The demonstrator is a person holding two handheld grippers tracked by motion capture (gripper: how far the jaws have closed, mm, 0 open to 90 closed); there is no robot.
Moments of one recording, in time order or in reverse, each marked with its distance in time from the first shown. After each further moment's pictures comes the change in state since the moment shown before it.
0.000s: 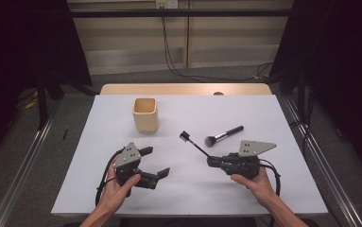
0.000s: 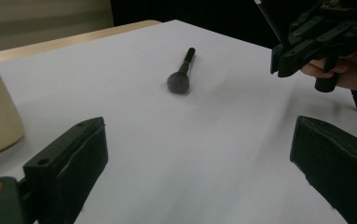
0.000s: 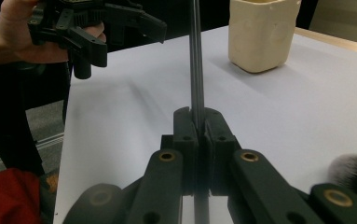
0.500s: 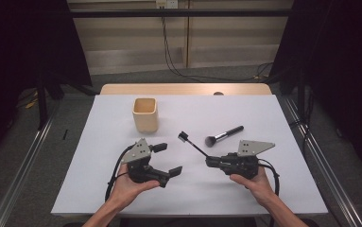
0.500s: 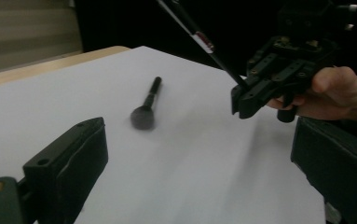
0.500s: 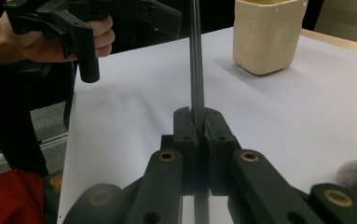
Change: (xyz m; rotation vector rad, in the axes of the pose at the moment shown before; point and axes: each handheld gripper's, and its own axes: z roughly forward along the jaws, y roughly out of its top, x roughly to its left) left arm -0.012 0.019 0.021 -0.069 -0.128 0.016; right arm 0.000 0.001 0.003 -0.003 0.020 0.000
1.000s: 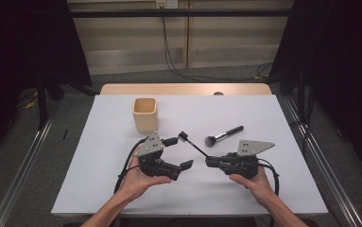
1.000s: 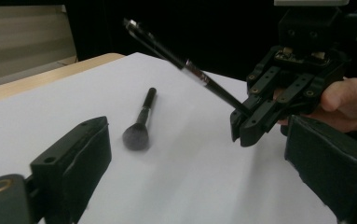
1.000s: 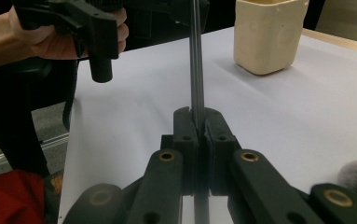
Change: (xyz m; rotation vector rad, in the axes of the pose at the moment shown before) left arm -0.002 0.017 0.028 -0.005 -0.013 0.041; right arm 0.000 0.000 0.001 0.000 0.003 0.001
